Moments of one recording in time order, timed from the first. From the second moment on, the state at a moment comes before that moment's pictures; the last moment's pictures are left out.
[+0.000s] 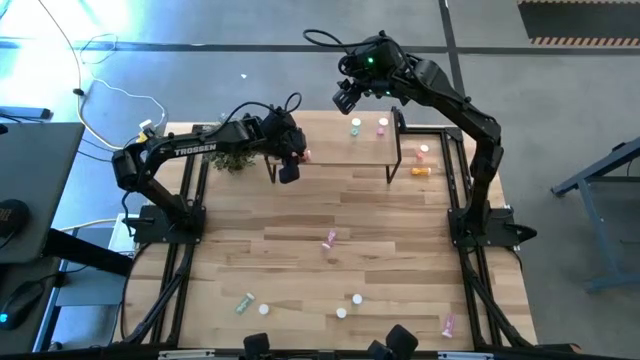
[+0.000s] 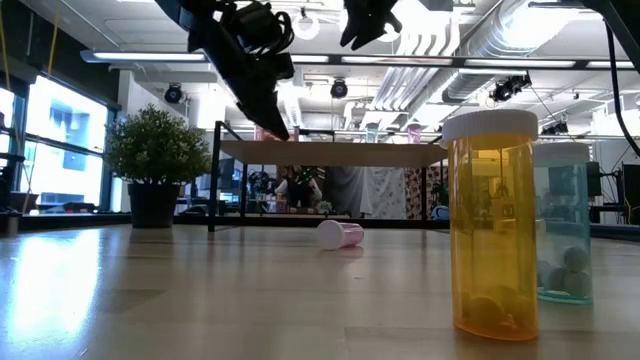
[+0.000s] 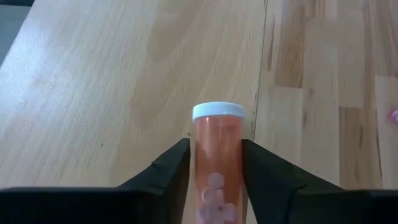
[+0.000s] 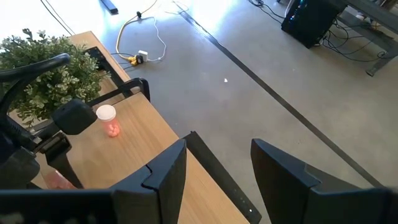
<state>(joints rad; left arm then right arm) 0.60 1.56 1.18 -0.49 0.08 0.32 -0.50 1.88 2.31 -1.02 0.25 -0.03</state>
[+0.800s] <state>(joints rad) 0.60 1.45 1.18 -0.40 0.12 0.14 -0.50 1.88 2.31 -1.02 0.25 -0.05</state>
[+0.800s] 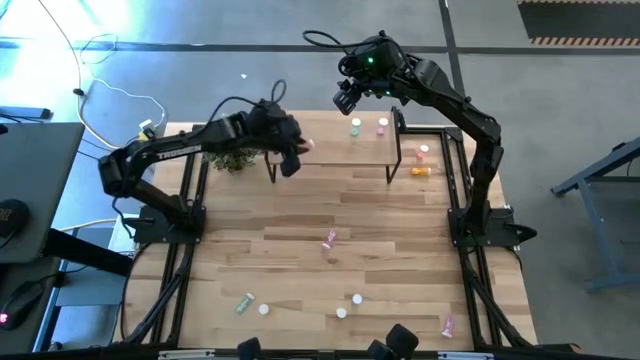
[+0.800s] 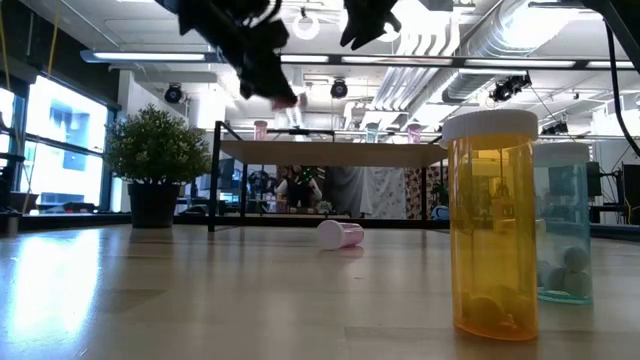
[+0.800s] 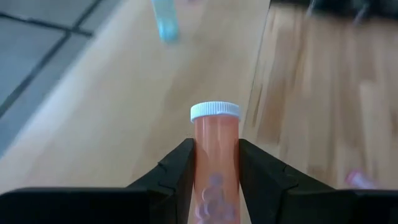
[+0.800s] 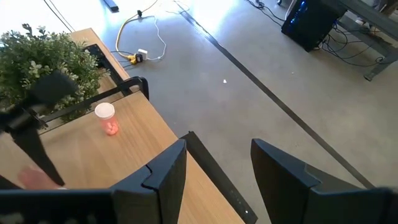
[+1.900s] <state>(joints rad) 0.35 1.18 0.68 0.55 -0.41 -0.07 -0.50 1.88 2.31 -0.97 0.02 0.02</state>
